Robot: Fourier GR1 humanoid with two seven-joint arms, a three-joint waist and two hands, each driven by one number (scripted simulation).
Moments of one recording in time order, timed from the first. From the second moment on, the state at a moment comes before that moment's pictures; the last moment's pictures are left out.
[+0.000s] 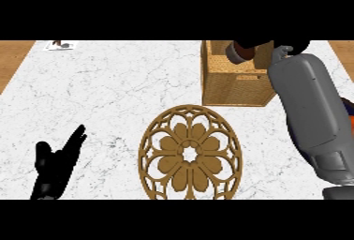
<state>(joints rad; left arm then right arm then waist) 0.12 0.26 -0.06 -1.52 0.11 0.06 0.26 -1.00 -0.24 -0.05 -0.93 0.77 -0.35 0.64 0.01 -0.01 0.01</state>
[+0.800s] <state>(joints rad) 0.13 0.25 -0.03 -1.51 0.10 0.05 0.25 -0.84 -0.35 -0.18 -1.23 0.67 -0.34 0.69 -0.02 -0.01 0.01</state>
